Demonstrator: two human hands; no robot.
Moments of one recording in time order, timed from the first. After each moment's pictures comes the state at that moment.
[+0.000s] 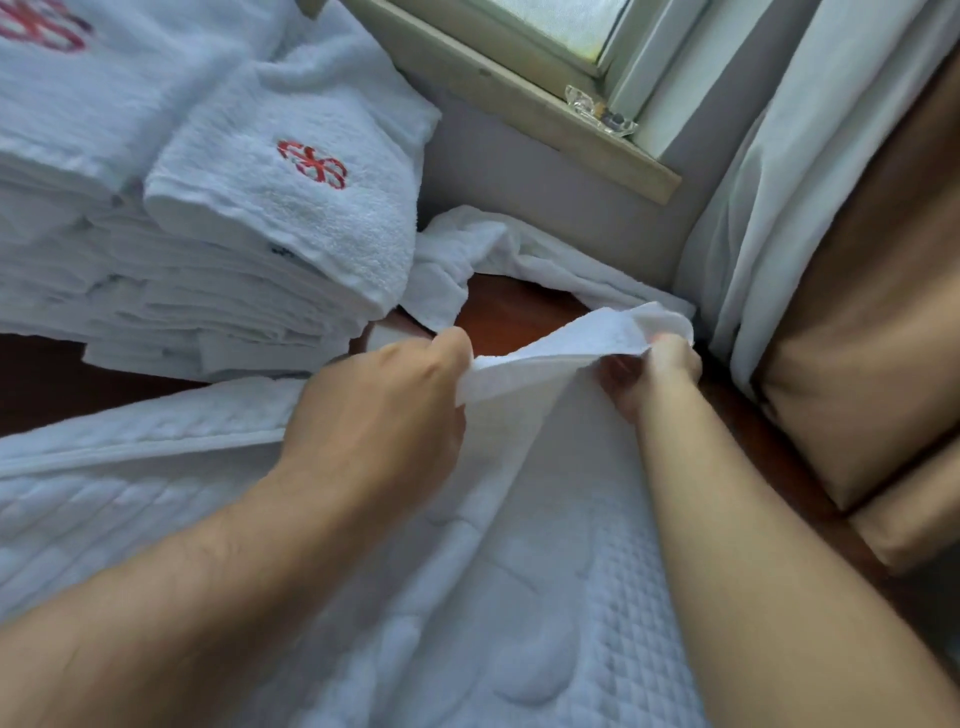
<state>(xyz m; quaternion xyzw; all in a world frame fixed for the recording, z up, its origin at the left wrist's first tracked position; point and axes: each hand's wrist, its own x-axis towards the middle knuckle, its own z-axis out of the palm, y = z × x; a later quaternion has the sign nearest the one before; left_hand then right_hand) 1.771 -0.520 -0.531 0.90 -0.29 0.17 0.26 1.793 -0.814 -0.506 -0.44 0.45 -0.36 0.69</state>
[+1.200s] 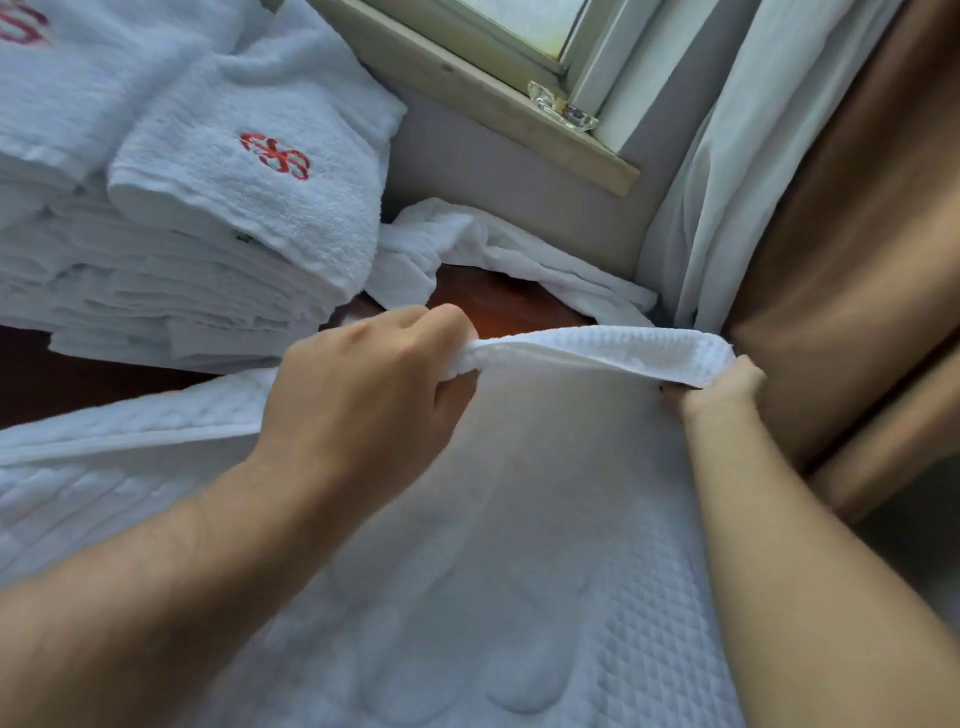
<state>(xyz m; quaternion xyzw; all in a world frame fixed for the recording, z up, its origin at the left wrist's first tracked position) 1.747 -0.519 -0.514 0.82 -0.32 0.29 0.37 1.708 -0.870 -0.486 -0.48 0.36 -0.44 0.67</state>
